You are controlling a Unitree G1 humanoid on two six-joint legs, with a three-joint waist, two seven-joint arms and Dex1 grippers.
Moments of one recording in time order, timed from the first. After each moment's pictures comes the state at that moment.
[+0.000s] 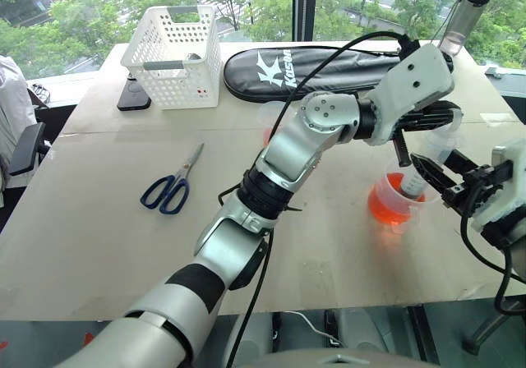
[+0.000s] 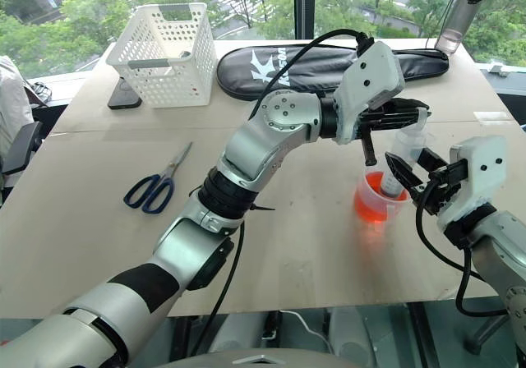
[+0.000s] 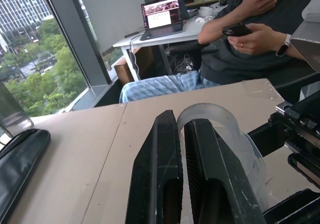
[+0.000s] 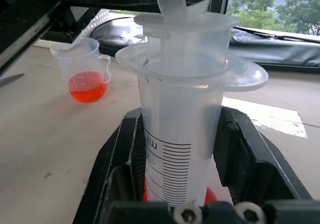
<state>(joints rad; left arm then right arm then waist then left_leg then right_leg) -1.10 -0.01 -0.36 0.18 -0.19 0.43 -0.78 0.07 -0.66 -0.43 -0.82 0.89 0.78 0.19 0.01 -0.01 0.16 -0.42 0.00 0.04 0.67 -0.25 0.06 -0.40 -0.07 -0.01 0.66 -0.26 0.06</state>
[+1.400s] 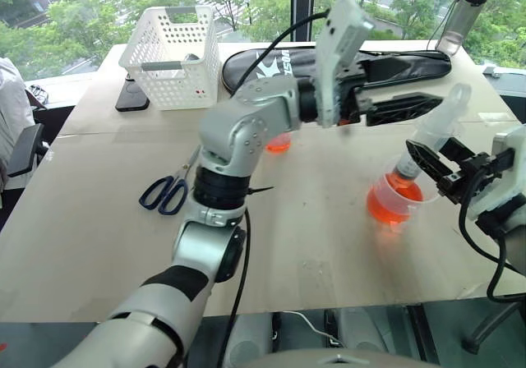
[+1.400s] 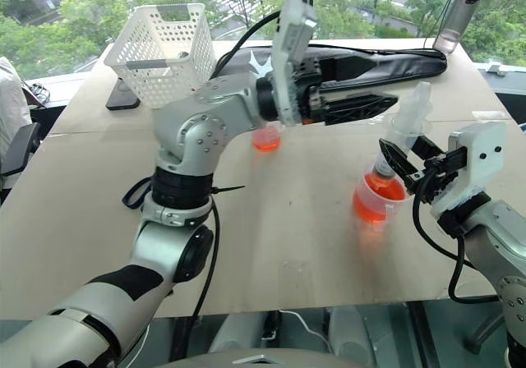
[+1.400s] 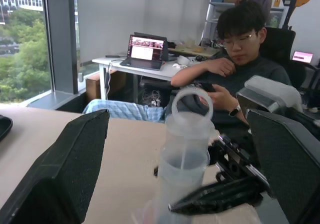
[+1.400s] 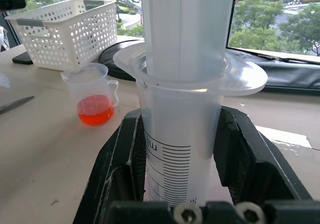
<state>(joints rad) -1.01 0.15 -0.08 -0.07 -0.59 0.86 -0.83 -0.03 -0.65 -0.41 -0.81 0.91 0.76 0.15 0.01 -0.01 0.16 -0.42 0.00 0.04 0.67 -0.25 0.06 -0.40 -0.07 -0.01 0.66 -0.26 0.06</state>
